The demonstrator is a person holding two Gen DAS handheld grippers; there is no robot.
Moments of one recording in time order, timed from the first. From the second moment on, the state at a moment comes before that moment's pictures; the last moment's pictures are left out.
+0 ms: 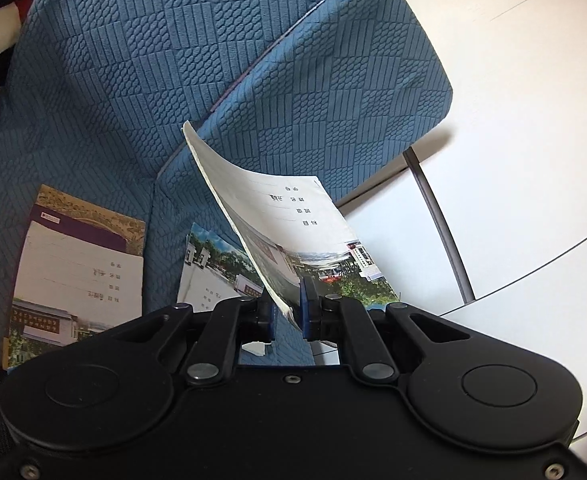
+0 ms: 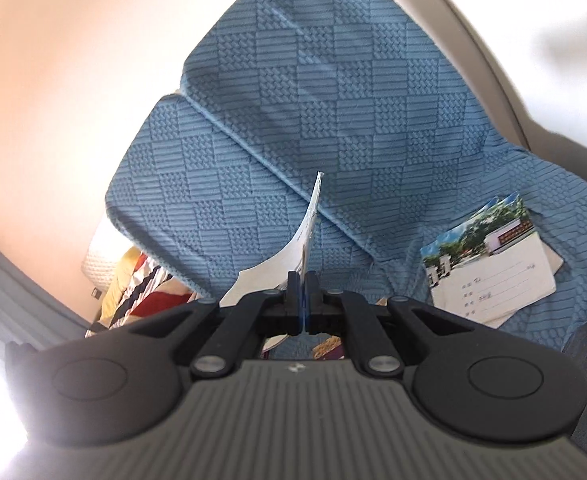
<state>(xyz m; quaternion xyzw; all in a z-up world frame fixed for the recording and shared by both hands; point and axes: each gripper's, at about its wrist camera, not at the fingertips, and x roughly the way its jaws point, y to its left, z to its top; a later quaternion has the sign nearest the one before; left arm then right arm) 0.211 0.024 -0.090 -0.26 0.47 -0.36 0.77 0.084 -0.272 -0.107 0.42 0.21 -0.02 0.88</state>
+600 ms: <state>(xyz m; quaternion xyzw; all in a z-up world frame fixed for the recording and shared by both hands) 0.216 0.087 -0.155 -0.26 0.48 -0.31 0.78 0.106 -0.218 -0.164 0.41 0.26 0.01 0.87</state>
